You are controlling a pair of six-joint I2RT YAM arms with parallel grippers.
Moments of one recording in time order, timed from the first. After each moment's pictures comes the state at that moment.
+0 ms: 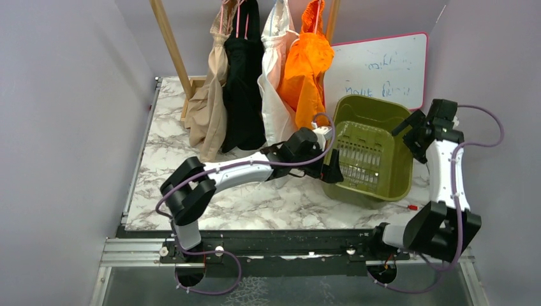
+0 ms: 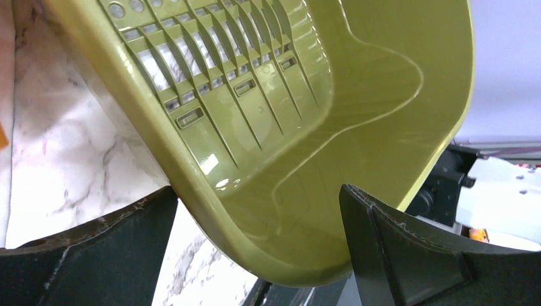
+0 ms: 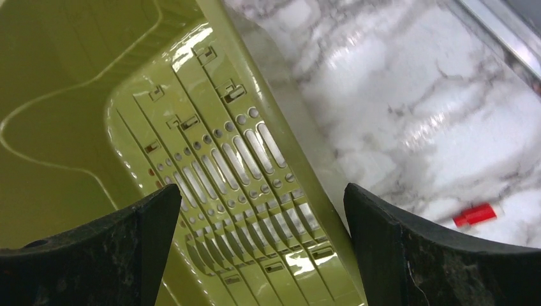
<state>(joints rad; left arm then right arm) -1.00 1.74 1.21 0.01 0.31 -0.61 -0.34 1.24 1.11 -0.77 0.03 0.56</state>
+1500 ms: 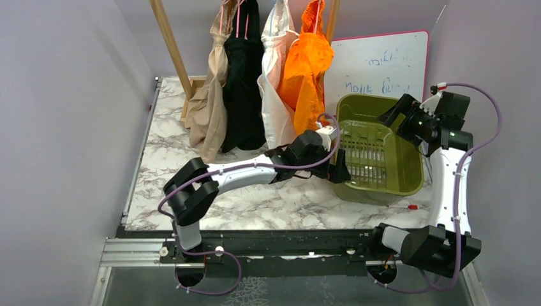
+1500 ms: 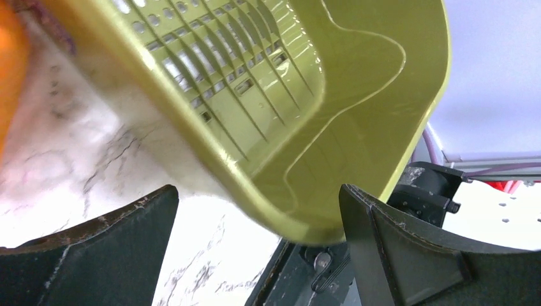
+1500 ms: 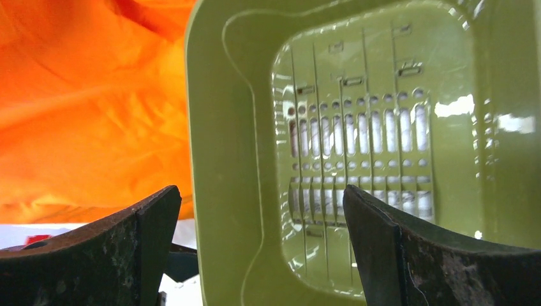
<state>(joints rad) -1.02 1.83 1.30 0.08 0.27 -0.63 -0.33 1.17 1.27 -0.76 -0.42 0.33</state>
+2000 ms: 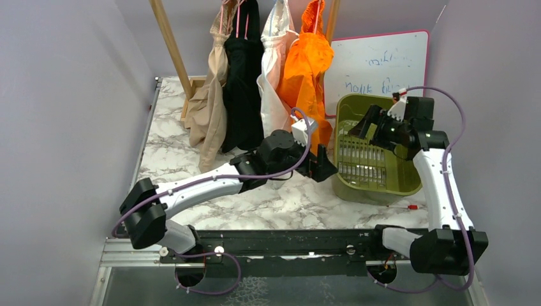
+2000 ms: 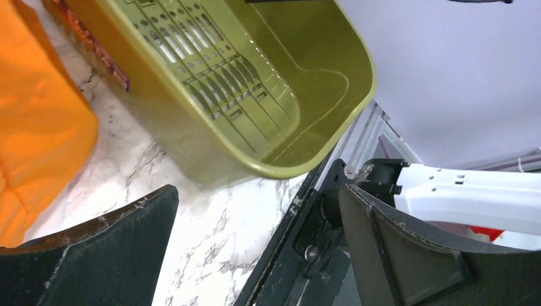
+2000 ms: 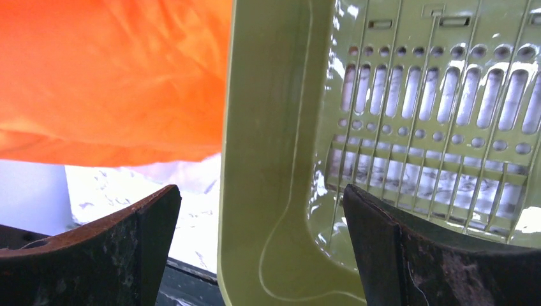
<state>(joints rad) -1.03 1.46 1.10 0.10 0.16 -0.56 -0.12 1.17 1.16 -0.75 -0.46 0.33</state>
